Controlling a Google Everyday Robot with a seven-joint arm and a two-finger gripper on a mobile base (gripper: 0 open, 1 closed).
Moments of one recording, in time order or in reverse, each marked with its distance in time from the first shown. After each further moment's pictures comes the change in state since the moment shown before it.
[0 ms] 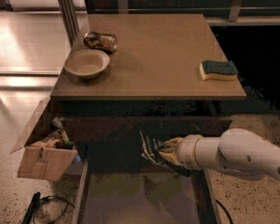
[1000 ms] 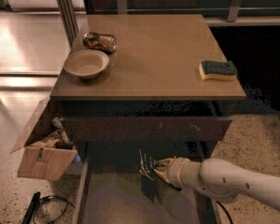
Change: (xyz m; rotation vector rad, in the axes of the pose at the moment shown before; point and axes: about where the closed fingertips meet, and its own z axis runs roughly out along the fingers) arm 0.098 0.012 0.093 0.049 0.021 0.048
